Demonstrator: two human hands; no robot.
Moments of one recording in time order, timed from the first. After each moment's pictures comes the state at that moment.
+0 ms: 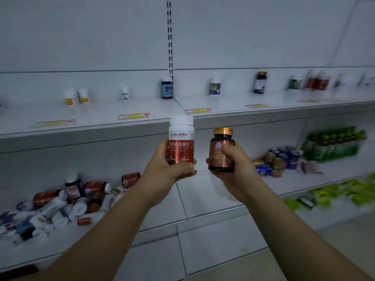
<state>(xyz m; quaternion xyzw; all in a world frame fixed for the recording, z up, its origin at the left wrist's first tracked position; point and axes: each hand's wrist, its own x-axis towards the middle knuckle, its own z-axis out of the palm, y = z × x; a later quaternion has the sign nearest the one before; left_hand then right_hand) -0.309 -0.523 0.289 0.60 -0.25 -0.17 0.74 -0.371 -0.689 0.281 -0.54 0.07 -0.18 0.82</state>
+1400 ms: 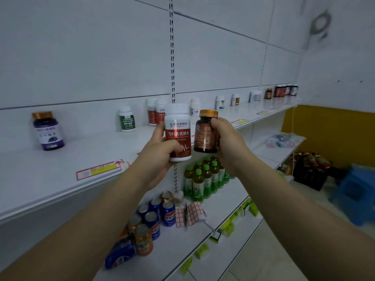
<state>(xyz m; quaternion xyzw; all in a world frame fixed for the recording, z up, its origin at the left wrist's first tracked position) -0.294 -1.225 0.365 0.51 -0.38 -0.30 0.71 -0.392 -1.355 0.367 -0.61 0.20 -0.40 0.66</state>
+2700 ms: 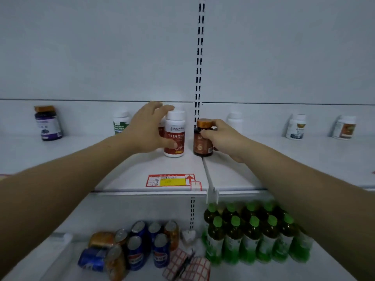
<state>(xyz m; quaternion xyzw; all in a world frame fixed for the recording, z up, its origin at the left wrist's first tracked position) -0.170 -1.453 0.390 0.92 -0.26 0.25 0.17 -0.211 -1.661 0.375 -0.85 0.03 -0.11 0.51</state>
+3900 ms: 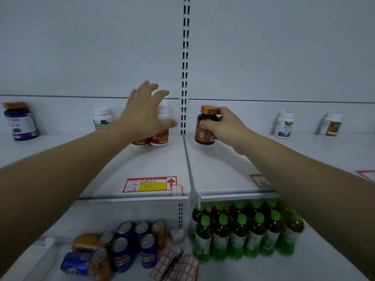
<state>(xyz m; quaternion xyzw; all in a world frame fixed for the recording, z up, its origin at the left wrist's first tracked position) -0.153 -1.490 0.411 0.91 -0.27 0.29 0.15 -0.217 -1.699 0.393 -0.83 0.03 -0.17 0.52</state>
